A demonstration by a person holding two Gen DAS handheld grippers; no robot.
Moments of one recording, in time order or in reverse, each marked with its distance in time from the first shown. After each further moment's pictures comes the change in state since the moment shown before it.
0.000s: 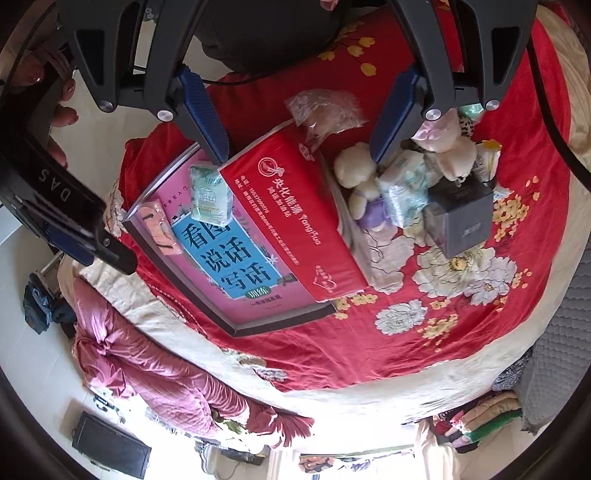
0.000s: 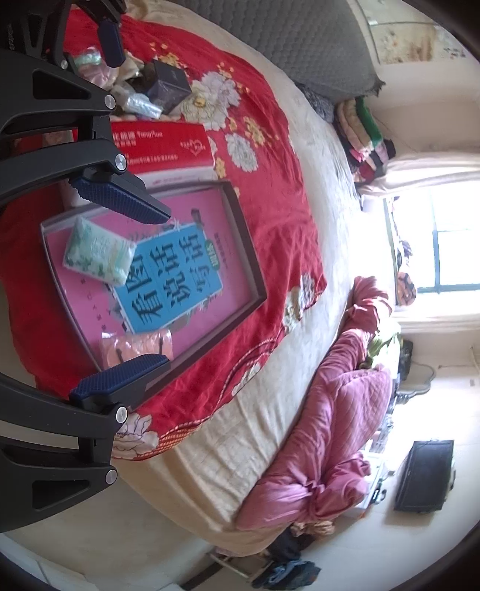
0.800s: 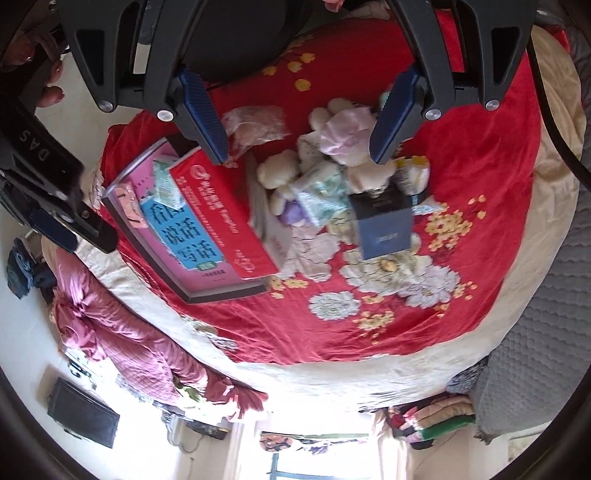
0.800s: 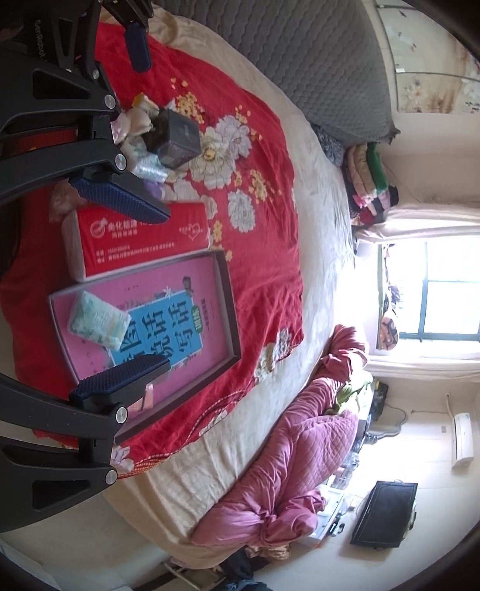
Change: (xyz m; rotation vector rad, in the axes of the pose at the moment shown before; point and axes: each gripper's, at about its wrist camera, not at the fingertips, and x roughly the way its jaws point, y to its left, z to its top) left arm -0.053 0.072 -0.022 -0.111 -0.087 0.087; right arm -0.045 0.080 0.004 -0.134 -0.053 0.085
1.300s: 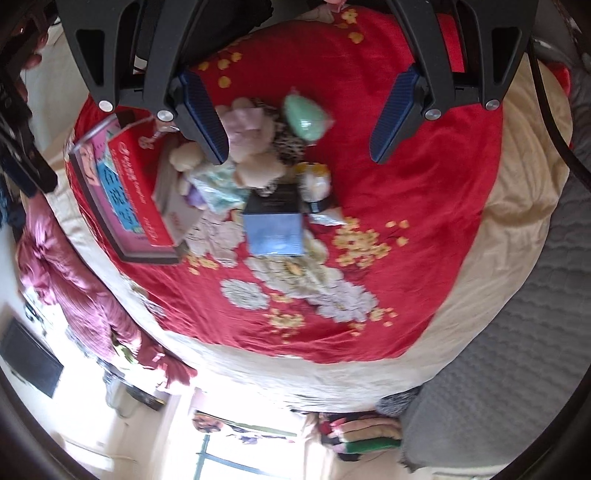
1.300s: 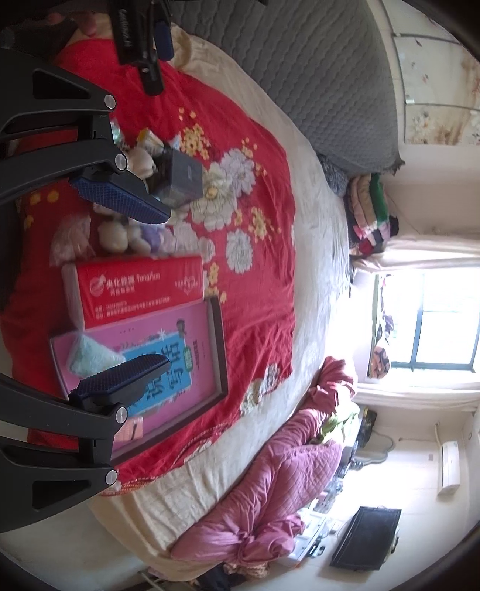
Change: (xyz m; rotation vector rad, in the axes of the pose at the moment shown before) left arm -0.015 0.115 -0.012 -0.220 -0.026 0.088; right arm -0.014 0.057 0.000 -0.079 -0.013 0.099
